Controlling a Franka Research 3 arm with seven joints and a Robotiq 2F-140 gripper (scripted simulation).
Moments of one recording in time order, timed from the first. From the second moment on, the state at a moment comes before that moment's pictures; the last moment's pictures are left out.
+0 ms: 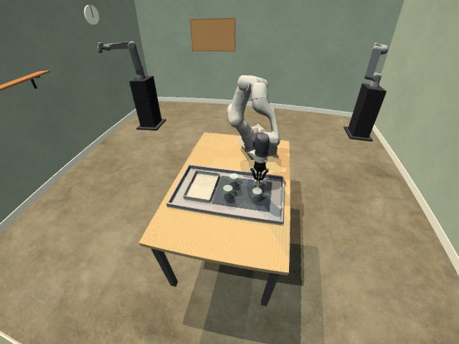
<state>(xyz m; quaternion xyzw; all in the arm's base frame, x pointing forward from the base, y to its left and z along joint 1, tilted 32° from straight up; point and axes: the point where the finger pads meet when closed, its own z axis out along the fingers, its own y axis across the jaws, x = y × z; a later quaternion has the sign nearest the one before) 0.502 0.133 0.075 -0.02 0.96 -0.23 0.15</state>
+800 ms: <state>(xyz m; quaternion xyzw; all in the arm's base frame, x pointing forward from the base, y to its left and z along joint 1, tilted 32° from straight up) 0.501 0.133 0.076 -0.02 0.96 -0.23 0.15</state>
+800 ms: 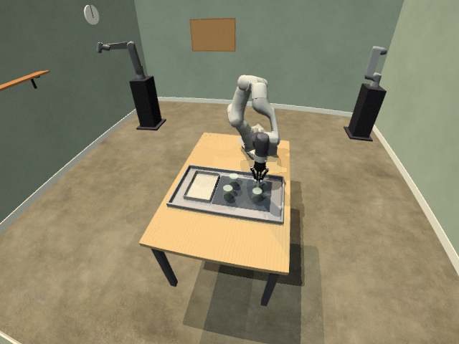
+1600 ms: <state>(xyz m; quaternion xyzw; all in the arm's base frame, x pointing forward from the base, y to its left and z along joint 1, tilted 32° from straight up) 0.478 0.096 0.173 0.01 0.96 -0.23 0.16</state>
